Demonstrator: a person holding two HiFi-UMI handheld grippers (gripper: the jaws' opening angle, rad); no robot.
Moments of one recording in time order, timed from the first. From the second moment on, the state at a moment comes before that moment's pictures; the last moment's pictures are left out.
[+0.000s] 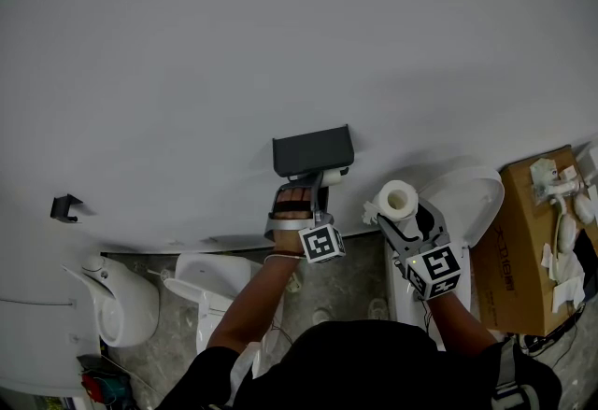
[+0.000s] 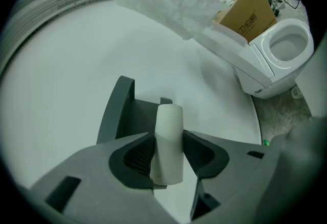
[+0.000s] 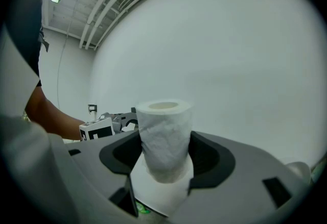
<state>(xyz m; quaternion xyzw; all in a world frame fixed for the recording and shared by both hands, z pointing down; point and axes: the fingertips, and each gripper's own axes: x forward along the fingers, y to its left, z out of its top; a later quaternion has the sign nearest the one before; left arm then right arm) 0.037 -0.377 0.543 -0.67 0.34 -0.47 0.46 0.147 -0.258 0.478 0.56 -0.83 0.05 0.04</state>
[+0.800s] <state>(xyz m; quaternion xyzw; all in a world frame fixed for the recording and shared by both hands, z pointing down) 0.099 -0.369 0.535 -0.67 0.31 -0.44 0.51 0.200 -0.237 0.483 0.61 -0.79 0.05 0.05</state>
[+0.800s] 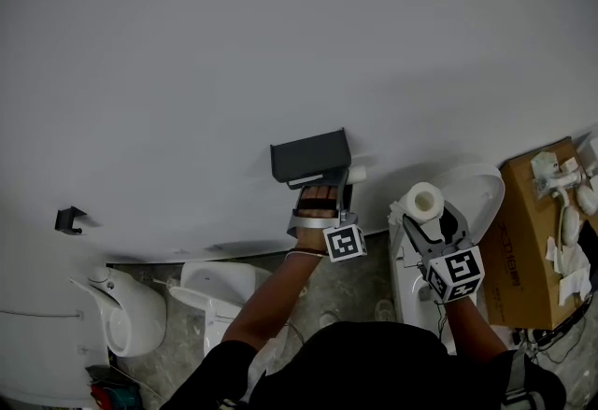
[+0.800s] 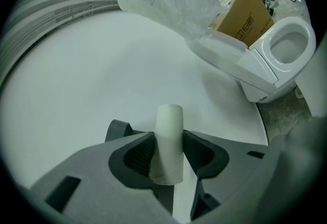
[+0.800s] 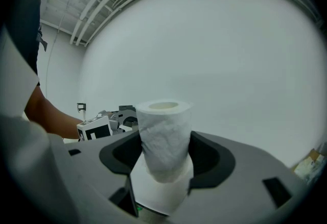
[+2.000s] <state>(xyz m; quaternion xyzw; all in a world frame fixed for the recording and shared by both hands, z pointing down) 0.122 -0.321 0.450 -0.87 0.38 -0.16 0.26 0.225 -0.232 0.485 0.64 -0.77 0.05 0.05</state>
